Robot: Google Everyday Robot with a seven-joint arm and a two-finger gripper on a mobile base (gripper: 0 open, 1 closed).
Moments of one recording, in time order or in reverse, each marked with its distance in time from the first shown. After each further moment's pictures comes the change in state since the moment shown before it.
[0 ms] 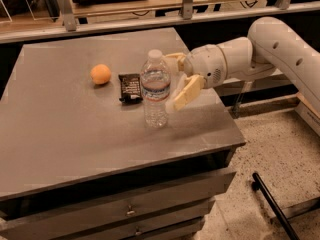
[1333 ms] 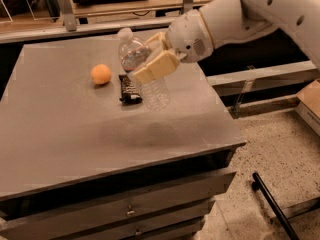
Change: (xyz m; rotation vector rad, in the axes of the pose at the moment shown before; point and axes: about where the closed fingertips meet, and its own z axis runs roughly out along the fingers) arm -0.045 -0.012 0.020 0.138 0.294 -0.047
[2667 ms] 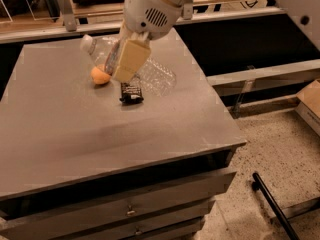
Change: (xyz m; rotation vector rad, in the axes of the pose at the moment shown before) arm -0.031 0.014 0.020 0.070 0.551 -0.079
